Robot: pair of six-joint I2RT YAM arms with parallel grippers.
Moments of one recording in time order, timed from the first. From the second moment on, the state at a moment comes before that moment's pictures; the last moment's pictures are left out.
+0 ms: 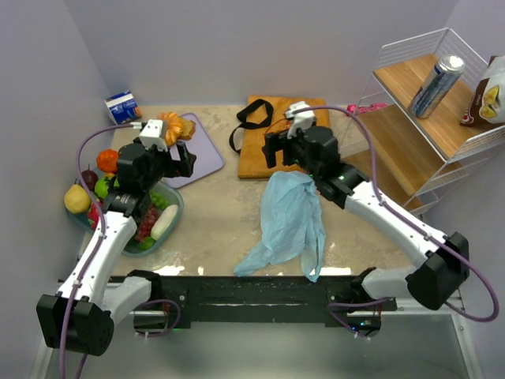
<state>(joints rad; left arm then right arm) -0.15 1.00 0.85 -0.13 0.12 -0.14 0.60 1.29 1.15 -0.09 0.10 0.12</state>
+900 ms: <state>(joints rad) -0.15 1.17 0.76 0.03 0.22 -0.12 0.74 2.50 2.17 -0.54 0.54 0.15</state>
